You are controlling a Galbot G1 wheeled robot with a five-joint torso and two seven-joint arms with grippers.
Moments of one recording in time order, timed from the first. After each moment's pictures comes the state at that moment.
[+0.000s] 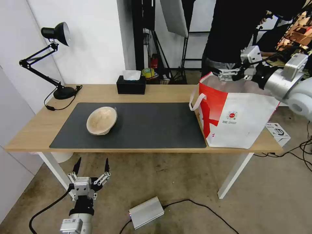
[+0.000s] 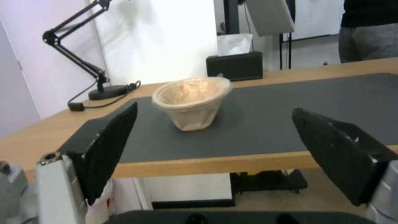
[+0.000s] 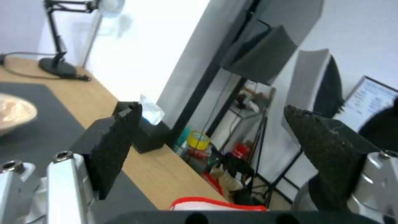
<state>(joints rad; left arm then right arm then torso) 1.83 -1.58 -0.62 -2.21 0.08 -0.24 0.00 -0.23 0.34 -0.15 1.92 0.92 -0.15 -0.09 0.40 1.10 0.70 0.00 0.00</state>
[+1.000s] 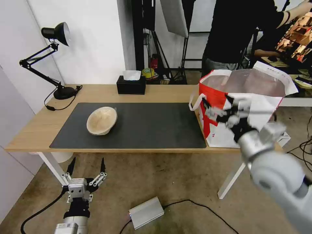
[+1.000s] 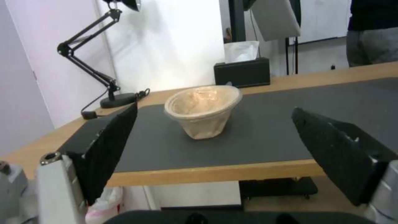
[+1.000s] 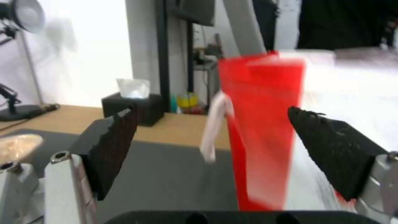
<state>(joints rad) 1.86 -1.59 -0.64 -2.24 0.10 -0.25 -0.01 -1.28 0.80 0.40 2.33 0.71 -0.19 0.40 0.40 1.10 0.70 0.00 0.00</state>
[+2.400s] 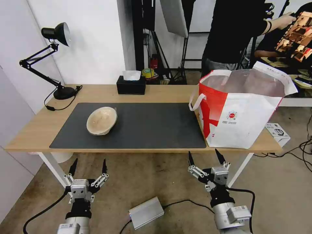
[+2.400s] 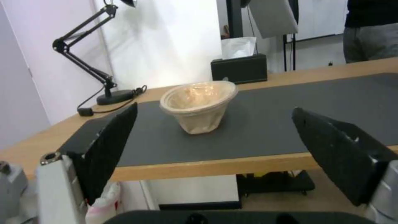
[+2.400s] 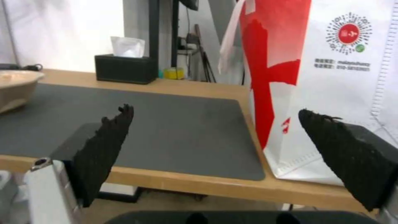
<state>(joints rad) 1.86 -1.59 -0.63 -2.23 0.11 -0.26 -0.01 -1.72 1.19 0.25 2.26 0.02 0.10 0.37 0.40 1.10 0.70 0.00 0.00</state>
